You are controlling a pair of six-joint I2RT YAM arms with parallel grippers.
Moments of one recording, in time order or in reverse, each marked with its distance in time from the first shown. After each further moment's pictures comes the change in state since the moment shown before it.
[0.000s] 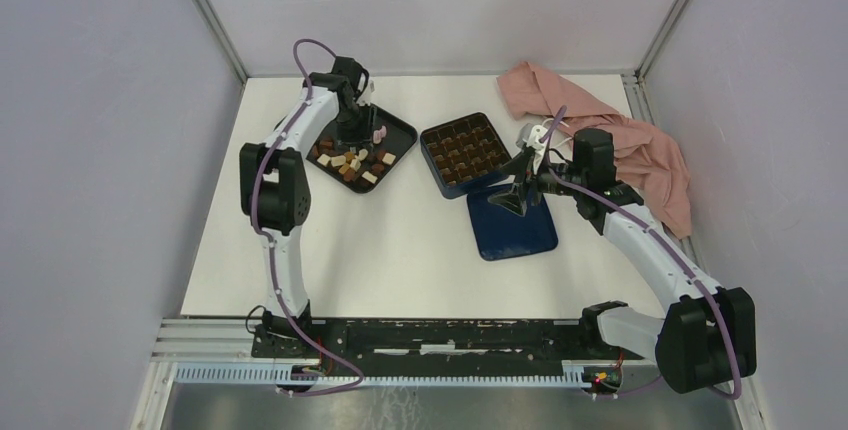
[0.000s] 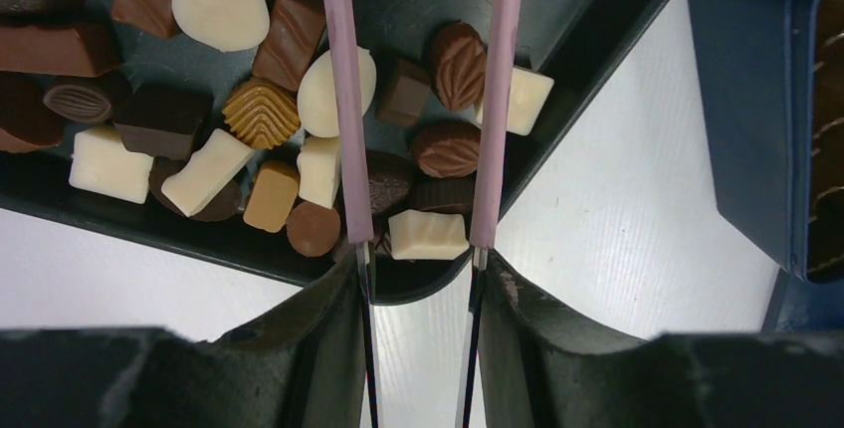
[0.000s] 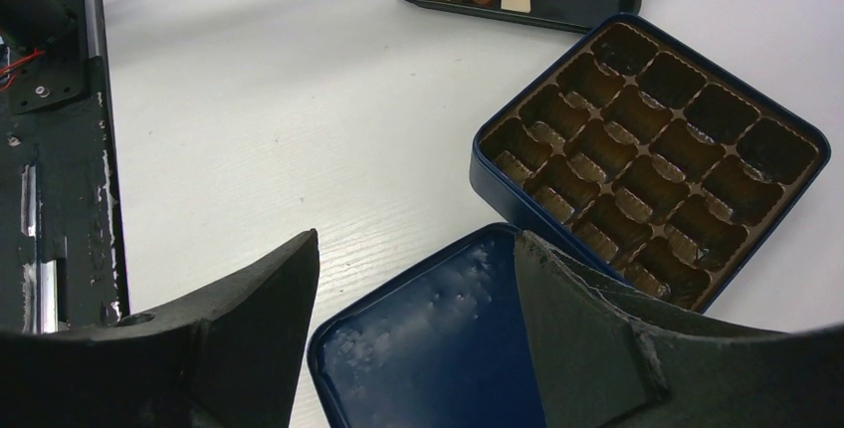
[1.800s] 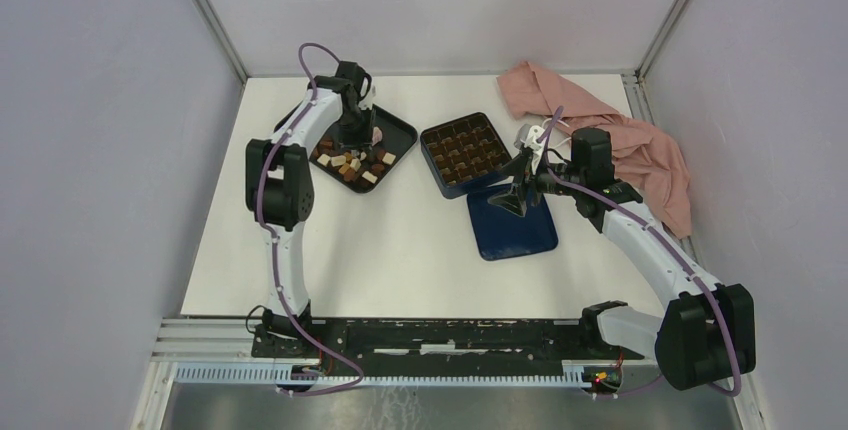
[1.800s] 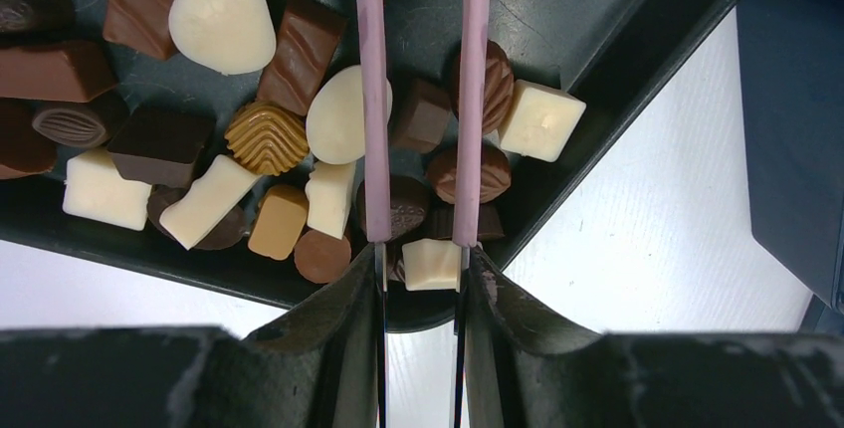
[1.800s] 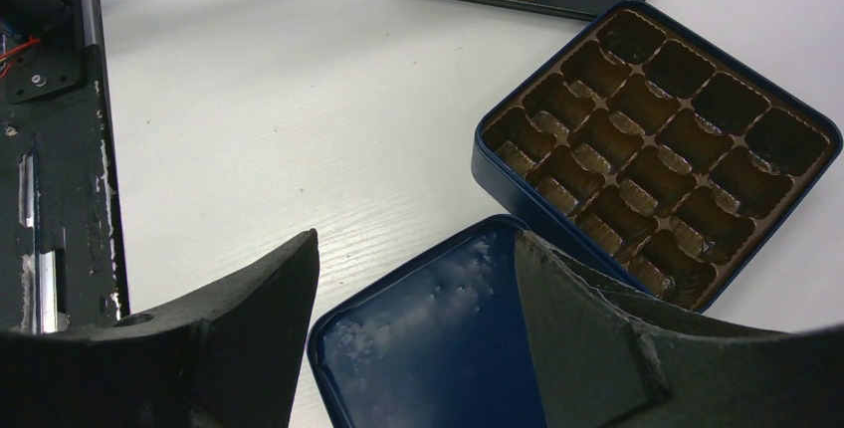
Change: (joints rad) left arm 0.000 0.067 0.013 0.009 -0.023 0.009; right arm 0.006 0.016 0.011 -0.034 0.007 -0.026
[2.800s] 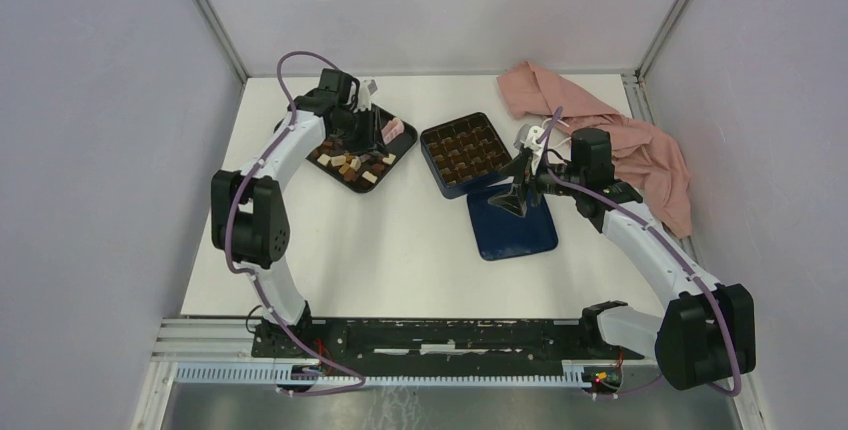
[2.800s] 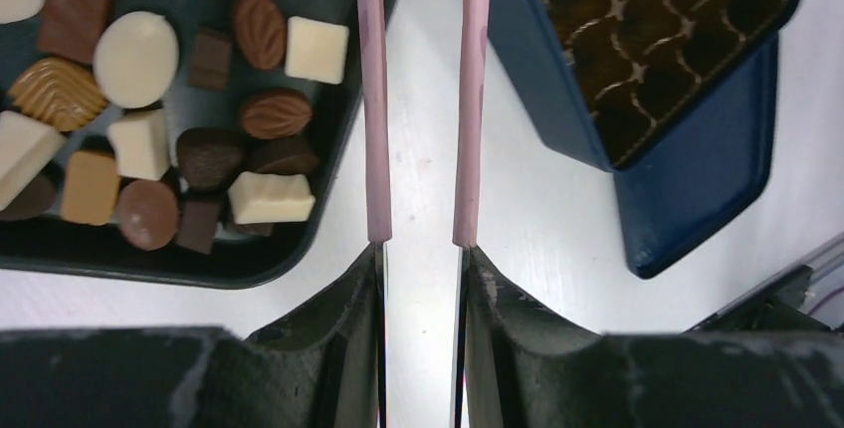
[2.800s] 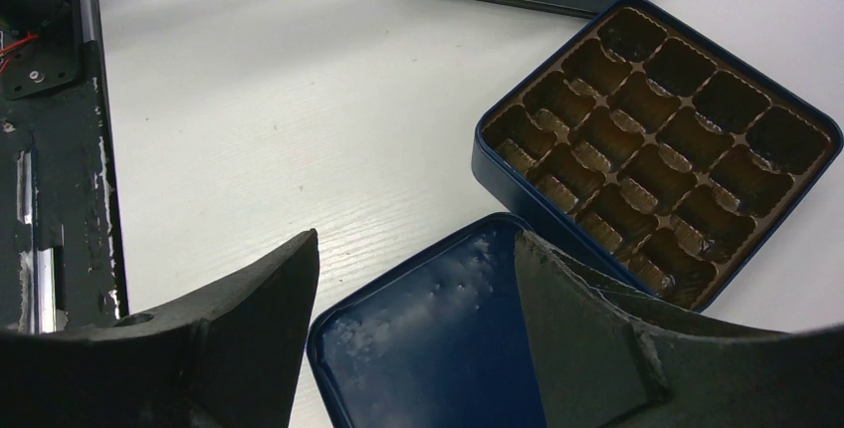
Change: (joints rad) left arm -0.007 -0.345 -0.361 0.256 0.269 -0.054; right arm 0.000 0.000 0.000 -0.008 0.001 -0.008
